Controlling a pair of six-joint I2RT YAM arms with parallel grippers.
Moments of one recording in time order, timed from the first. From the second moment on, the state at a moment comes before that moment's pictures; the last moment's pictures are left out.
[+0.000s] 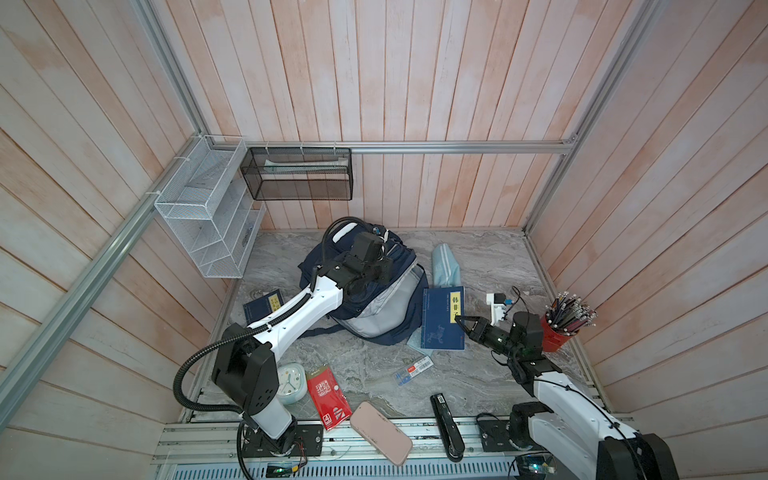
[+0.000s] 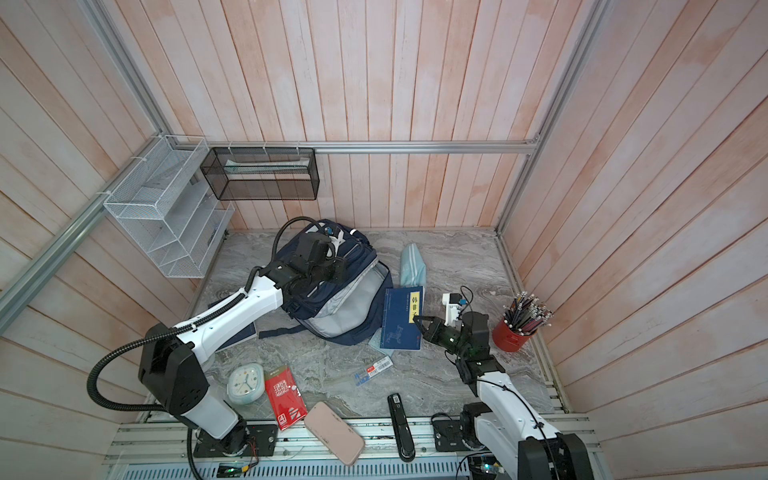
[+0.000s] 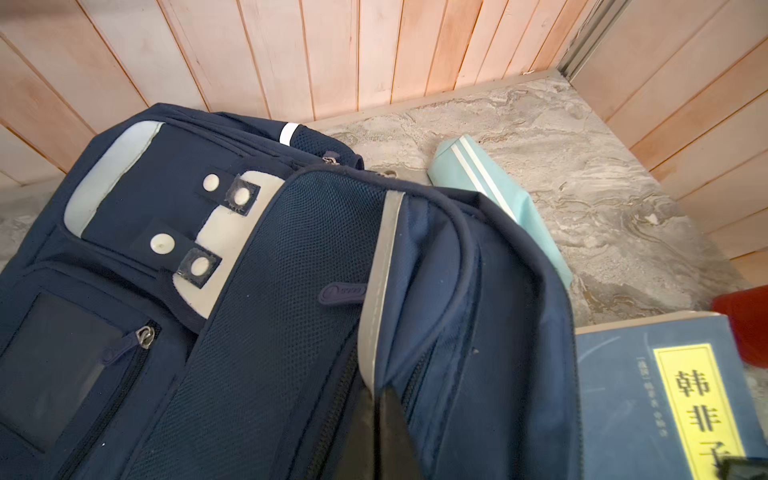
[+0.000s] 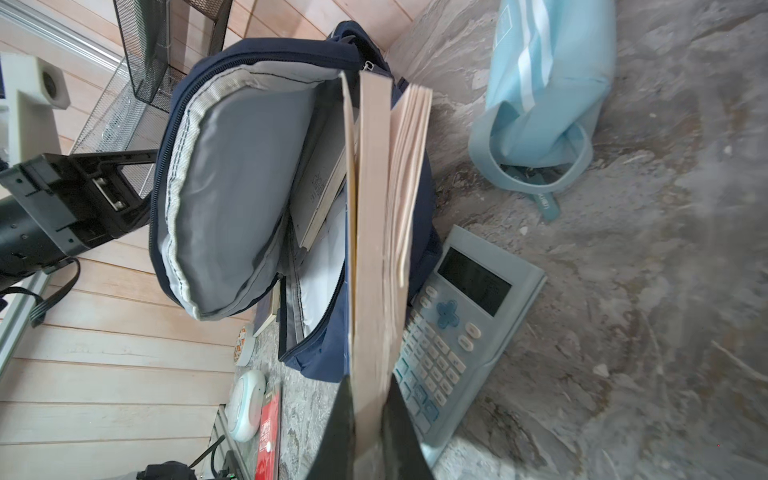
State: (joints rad) left arm -0.59 1.64 1.42 -0.43 -0.06 -0.21; right arm 0.17 0.94 0.25 0.32 -0.62 0.79
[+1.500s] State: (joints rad) left arm -0.45 1.67 1.46 -0.40 0.30 -0.35; right arm 0.58 1.96 0.84 0.84 -0.28 1.12
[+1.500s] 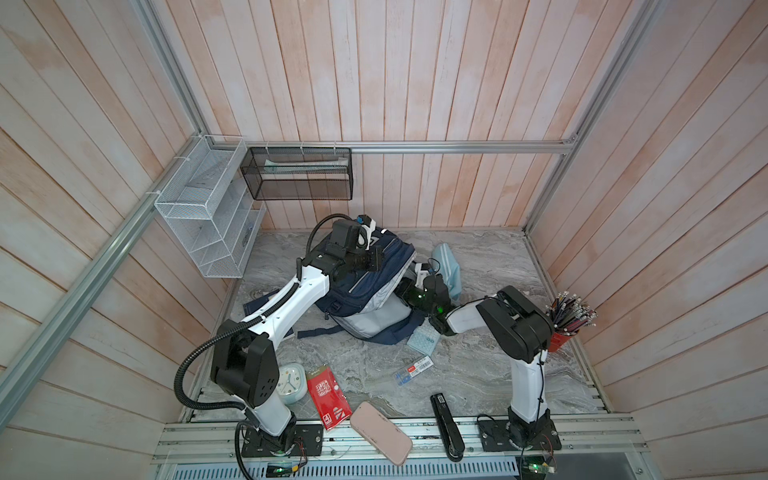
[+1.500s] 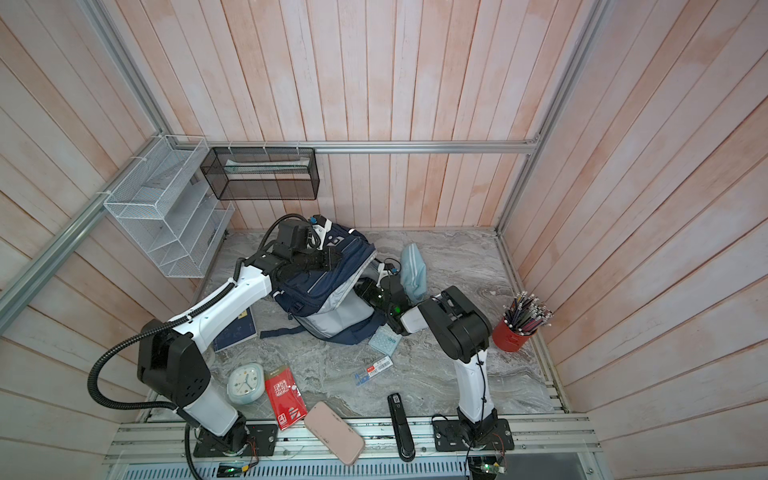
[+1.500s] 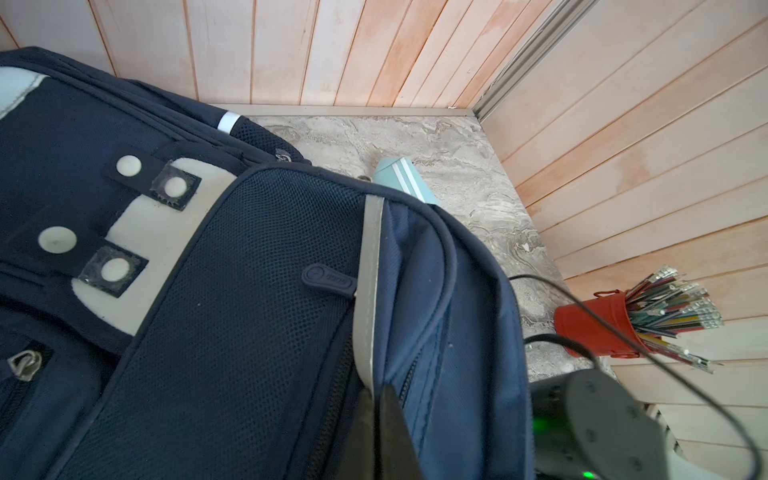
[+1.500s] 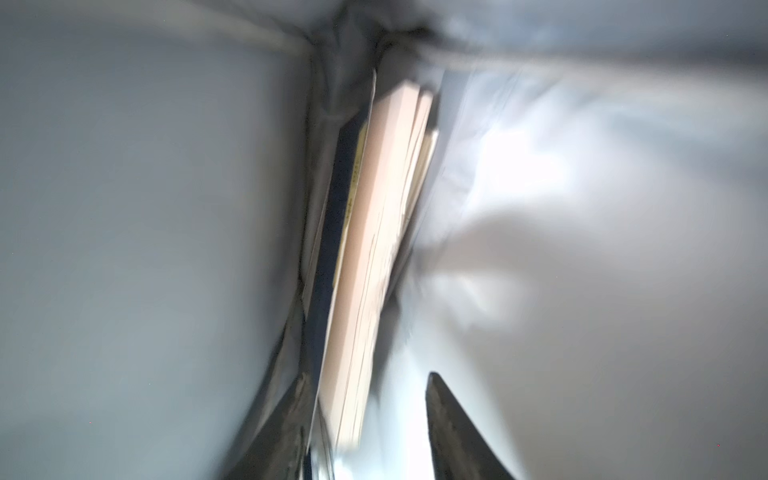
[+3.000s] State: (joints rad) left arm 0.23 1.24 0.68 -0.38 -0.16 -0.66; right arm 0.93 2.05 1.26 0.35 -0.45 0.44
